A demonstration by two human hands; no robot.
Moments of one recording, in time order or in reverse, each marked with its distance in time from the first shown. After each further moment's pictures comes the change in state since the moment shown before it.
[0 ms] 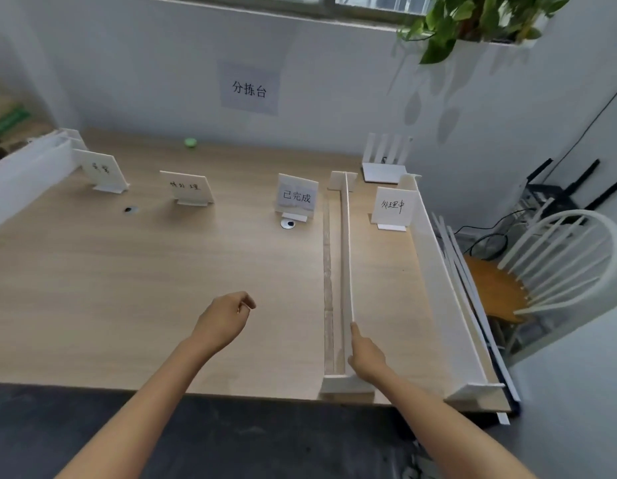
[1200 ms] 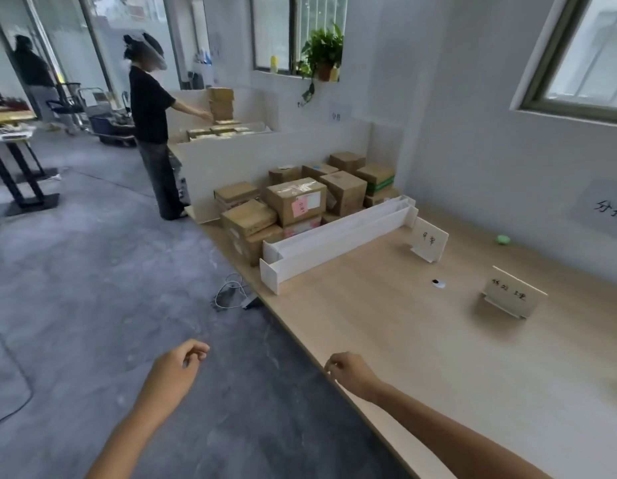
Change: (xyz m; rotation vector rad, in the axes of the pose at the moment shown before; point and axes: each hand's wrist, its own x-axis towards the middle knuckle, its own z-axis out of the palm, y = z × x) left_hand -0.359 -0.410 -0.330 -0.177 0.847 -0.690; right_hand -0.114 -0.624 0.172 -0.106 -0.398 -0.961
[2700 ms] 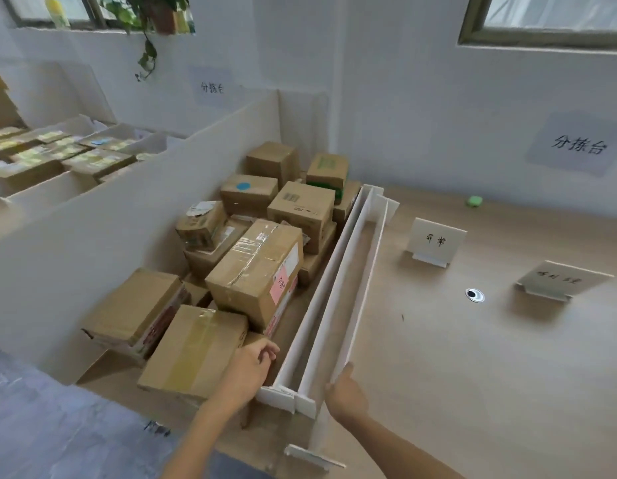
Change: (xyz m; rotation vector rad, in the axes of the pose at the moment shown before) left_hand 0.627 0.056 0.153 0.111 -0.700 0.379; right_hand 0.502 -0.093 -0.047 0.253 0.324 0.810
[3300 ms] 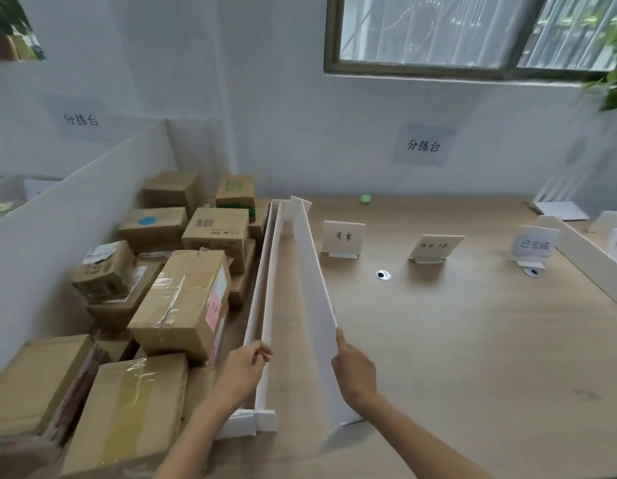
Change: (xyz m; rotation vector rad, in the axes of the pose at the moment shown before) left_hand 0.009 0.057 0.017 0.021 -0.242 0.283; right_hand -0.055 0.035 -0.073 -0.084 0.495 0.081
